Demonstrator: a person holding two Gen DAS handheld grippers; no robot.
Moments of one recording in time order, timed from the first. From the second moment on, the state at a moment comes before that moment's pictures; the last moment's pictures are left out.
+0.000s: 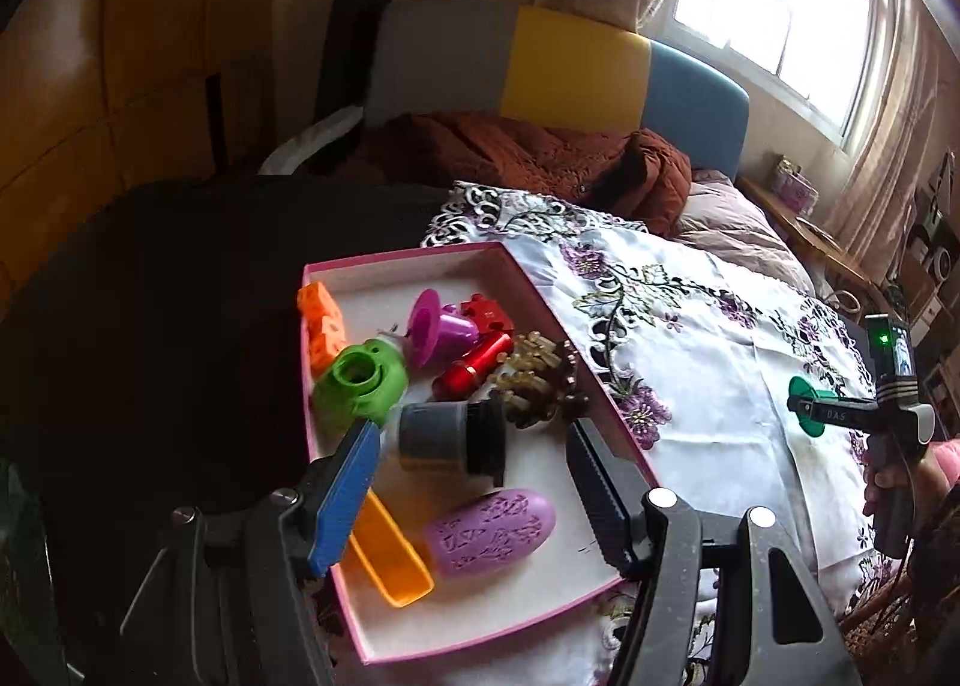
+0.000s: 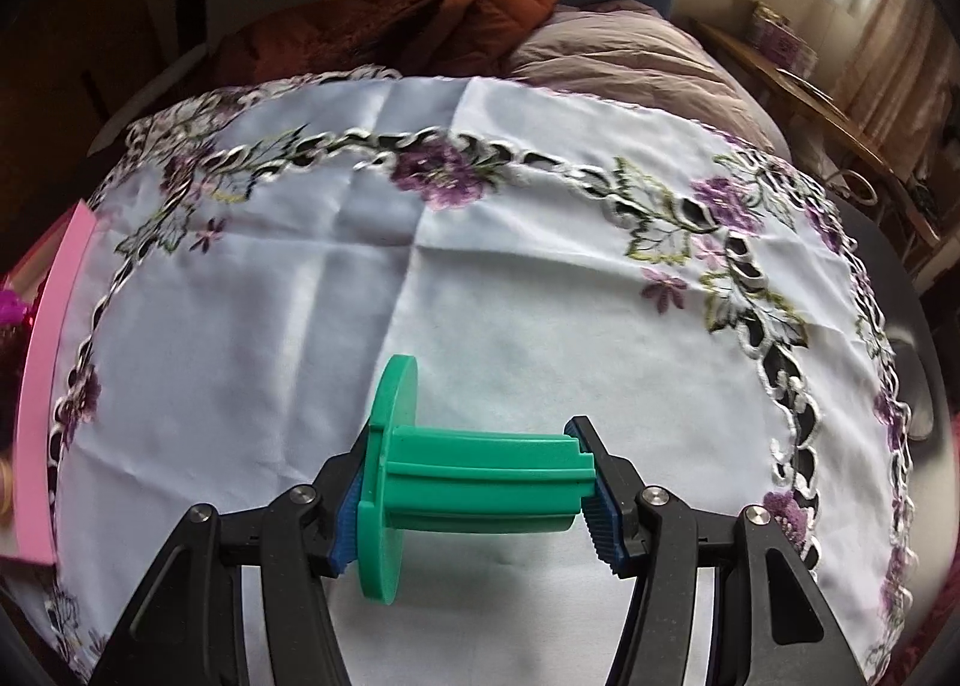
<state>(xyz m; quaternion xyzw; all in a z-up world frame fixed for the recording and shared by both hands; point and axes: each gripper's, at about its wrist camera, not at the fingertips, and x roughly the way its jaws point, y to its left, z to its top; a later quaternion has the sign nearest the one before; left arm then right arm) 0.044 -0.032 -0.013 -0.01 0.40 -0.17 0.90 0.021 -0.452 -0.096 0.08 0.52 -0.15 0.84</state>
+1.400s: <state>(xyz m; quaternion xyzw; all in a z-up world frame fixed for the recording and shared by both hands) 0.048 0.041 -0.046 -0.07 0.43 -0.11 0.89 0.085 -0.151 -0.082 -0.01 0.48 0.16 0.86</state>
